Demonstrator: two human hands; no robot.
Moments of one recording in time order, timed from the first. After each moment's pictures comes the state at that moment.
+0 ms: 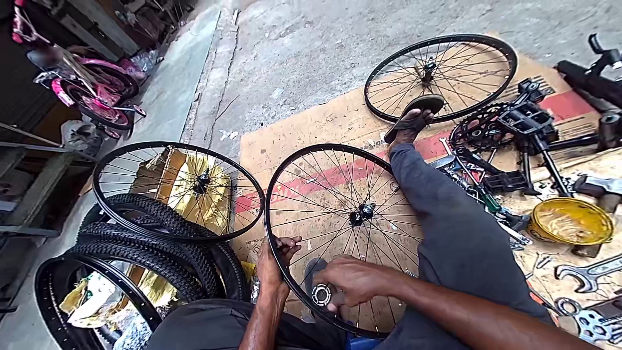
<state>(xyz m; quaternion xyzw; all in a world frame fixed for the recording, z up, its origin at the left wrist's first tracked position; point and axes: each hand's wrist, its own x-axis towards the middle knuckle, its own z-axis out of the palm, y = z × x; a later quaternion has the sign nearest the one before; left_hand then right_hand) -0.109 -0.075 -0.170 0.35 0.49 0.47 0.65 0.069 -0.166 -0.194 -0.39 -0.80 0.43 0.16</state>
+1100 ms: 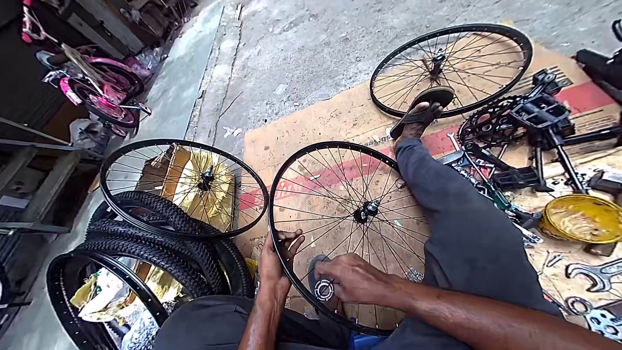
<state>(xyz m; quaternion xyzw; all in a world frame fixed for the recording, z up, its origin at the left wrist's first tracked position) -0.114 -0.069 -0.167 0.31 0.47 0.46 0.69 0.053 -0.178 -0.214 -0.46 -0.76 0.36 0.27</state>
